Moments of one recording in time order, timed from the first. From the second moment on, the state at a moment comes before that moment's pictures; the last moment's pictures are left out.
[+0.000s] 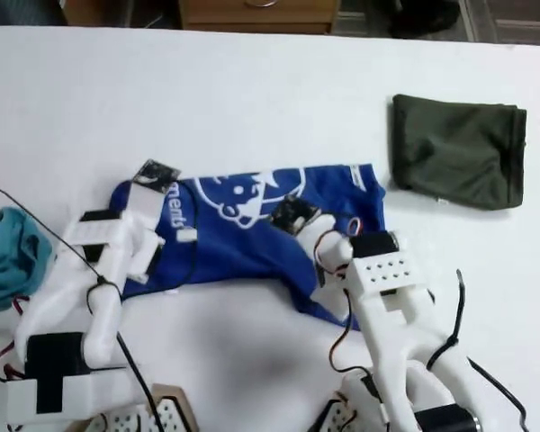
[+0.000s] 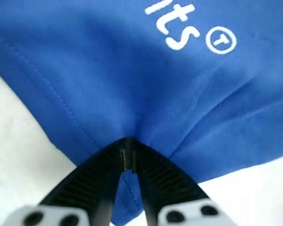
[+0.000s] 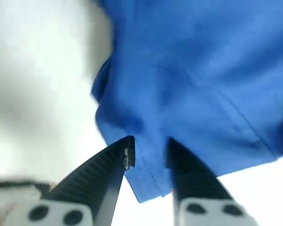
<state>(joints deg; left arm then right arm) -12.7 -6.7 49.6 50.5 -23.9 -15.8 -29.7 53.2 72.5 45.7</state>
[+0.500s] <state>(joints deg) -12.7 -6.7 49.6 50.5 -23.9 -17.2 -29.7 59.6 72.6 58.7</state>
